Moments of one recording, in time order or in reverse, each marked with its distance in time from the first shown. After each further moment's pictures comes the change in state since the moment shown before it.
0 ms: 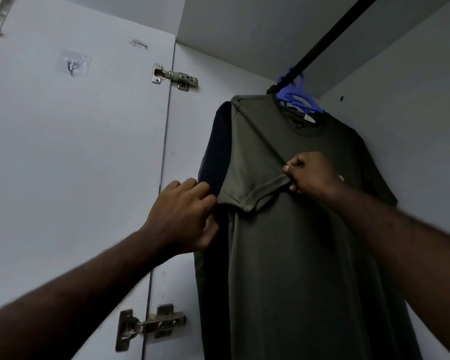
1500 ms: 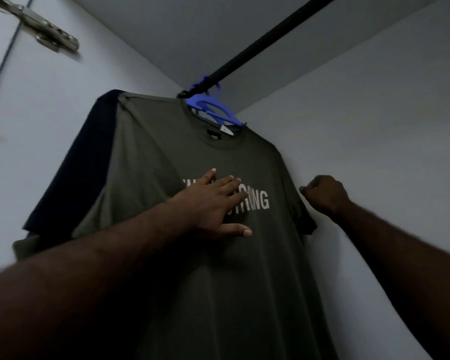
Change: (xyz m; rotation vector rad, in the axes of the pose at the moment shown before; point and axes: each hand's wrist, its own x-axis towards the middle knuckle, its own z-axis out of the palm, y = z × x) left_hand 0.176 0.081 0.137 -0.266 -0.242 0.358; right_hand 0.034 0.128 -0.140 -0.629 0.422 0.297
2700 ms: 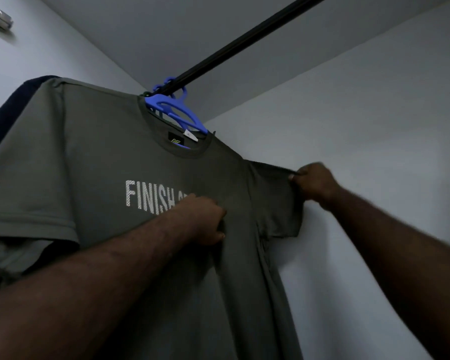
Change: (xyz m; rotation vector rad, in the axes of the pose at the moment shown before) left_hand 0.073 0.034 0.016 -0.094 -0.083 -0.105; right_hand 0.038 0.010 -0.052 0.050 0.059 -0.058
